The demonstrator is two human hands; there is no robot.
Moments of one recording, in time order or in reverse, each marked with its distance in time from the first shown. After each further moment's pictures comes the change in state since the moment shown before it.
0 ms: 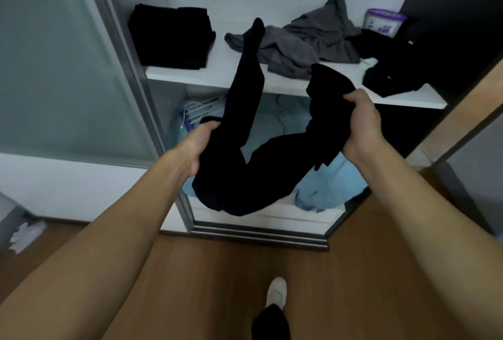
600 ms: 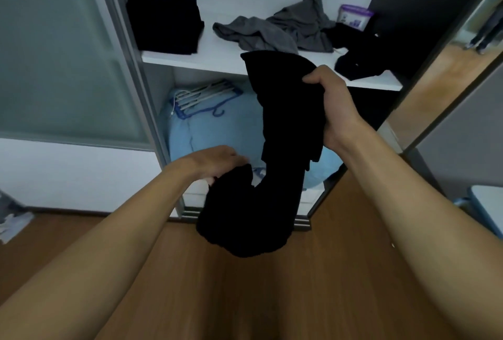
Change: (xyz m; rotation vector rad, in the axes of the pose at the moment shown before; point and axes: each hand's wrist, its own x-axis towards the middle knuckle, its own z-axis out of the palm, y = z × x) left_hand -0.106 -0.058 0.034 1.045 -0.309 0.192; right_hand -0.140 -0.031 0.017 -0.089 -0.366 0.062
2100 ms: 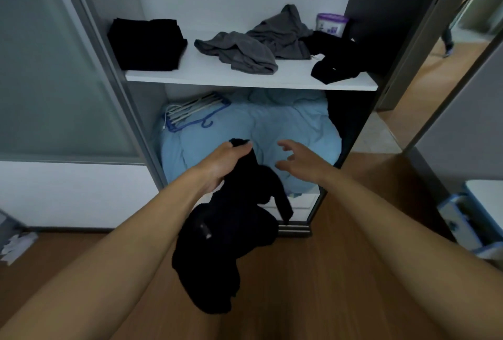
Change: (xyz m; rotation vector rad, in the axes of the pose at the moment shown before) left_hand 0.025 0.054 0.055 -0.692 0.208 0.076; right_hand 0.011 0.088 -0.125 -1.079 -0.039 0.081
